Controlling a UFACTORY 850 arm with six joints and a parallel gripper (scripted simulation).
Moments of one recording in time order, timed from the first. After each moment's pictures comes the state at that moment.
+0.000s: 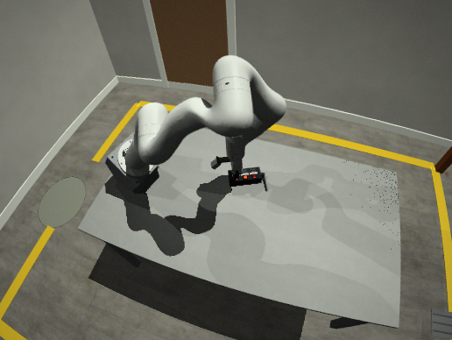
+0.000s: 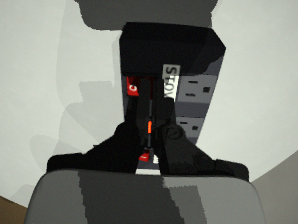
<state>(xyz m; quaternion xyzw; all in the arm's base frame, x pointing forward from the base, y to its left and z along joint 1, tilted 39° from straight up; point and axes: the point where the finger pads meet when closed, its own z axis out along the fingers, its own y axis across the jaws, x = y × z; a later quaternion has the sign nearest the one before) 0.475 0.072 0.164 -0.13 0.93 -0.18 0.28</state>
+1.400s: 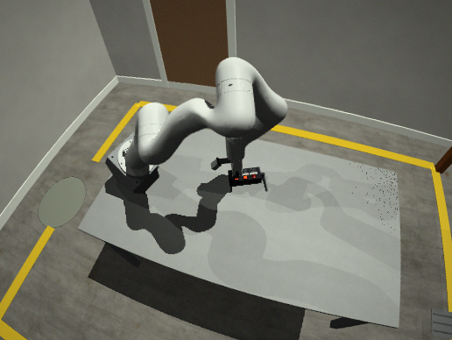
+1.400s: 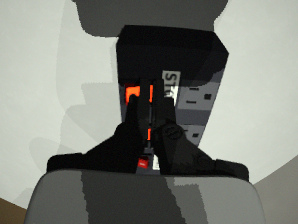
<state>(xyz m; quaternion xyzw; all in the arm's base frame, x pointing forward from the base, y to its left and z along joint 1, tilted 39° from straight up) 0.480 0.070 0.157 -0.13 0.93 -0.18 0.28</state>
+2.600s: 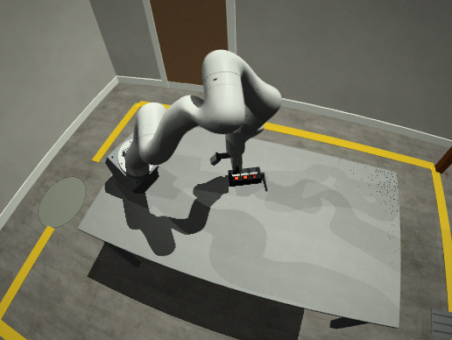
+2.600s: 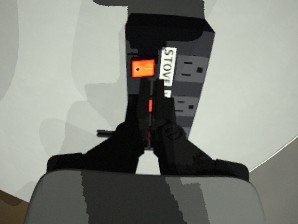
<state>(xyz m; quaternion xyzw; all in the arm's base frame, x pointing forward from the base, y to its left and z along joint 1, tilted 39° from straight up) 0.458 0.080 0.187 -0.13 0.93 -0.18 0.28</state>
